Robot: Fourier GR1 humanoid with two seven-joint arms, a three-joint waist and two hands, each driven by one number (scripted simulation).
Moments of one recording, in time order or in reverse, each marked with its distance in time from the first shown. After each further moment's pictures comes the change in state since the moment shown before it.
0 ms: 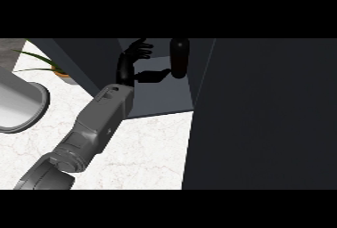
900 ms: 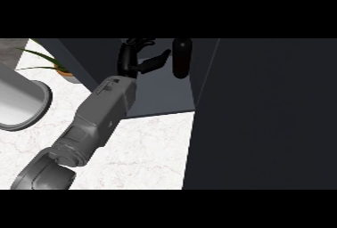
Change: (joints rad) left arm -0.059 0.001 0.063 -0.005 0.037 -0.117 -0.072; right arm 0.018 0.003 -0.016 0.004 -0.011 0.031 -0.029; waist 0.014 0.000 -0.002
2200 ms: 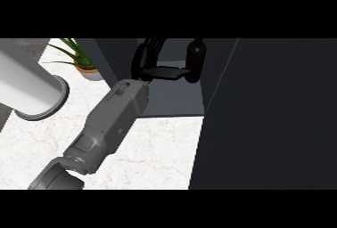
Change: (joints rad) left arm 0.070 -0.062 -0.031 -0.201 0.093 -0.231 0.048; right arm 0.074 -0.022 -0.046 -0.017 -0.001 -0.030 0.022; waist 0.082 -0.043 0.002
